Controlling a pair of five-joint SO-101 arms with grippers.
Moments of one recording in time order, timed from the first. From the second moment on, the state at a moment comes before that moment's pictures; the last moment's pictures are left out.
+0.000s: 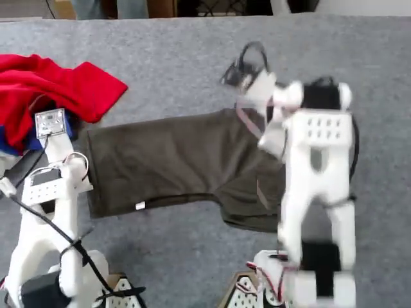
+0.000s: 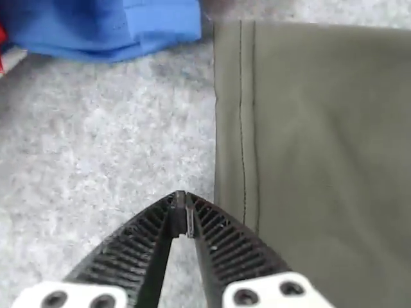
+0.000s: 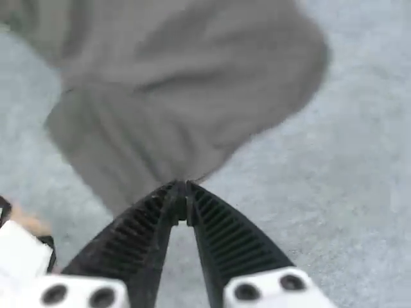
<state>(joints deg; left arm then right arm) -22.9 -27.6 62.0 36.3 -4.3 0.7 -16.1 6.3 96.4 56.0</state>
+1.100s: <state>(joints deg) -22.1 -23.2 61.0 32.7 -4.0 0.5 -45.1 45.6 79.2 39.1</state>
